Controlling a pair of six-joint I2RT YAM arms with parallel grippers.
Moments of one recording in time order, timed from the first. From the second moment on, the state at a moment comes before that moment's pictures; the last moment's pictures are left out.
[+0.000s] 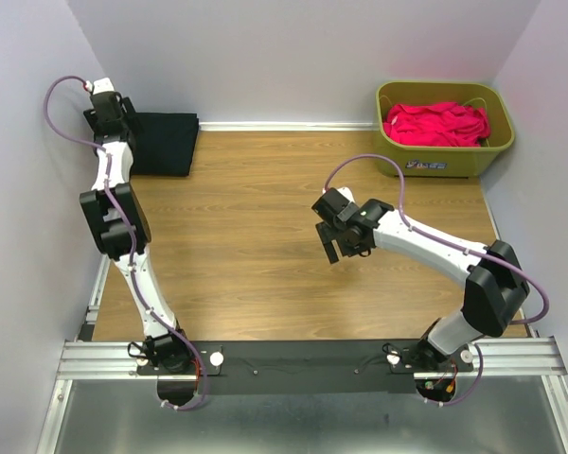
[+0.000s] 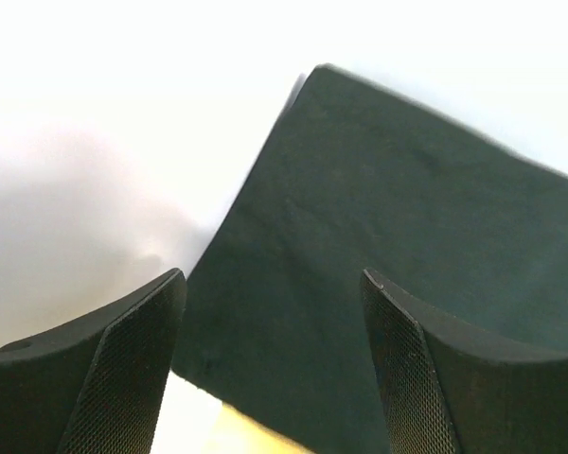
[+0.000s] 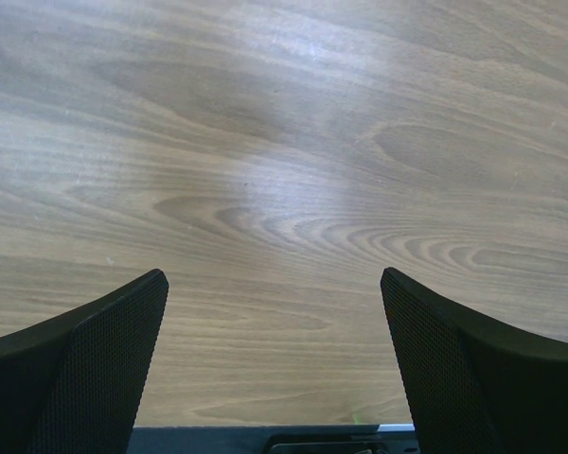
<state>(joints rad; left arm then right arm) 0.31 2.29 2.01 -0.11 -0.15 -0.08 0.80 1.56 1.19 -0.90 0.40 0.37</state>
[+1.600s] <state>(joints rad) -0.17 0.30 0.78 -0.29 -0.41 -0.25 0.34 0.43 0.99 -0.65 0.59 0.29</state>
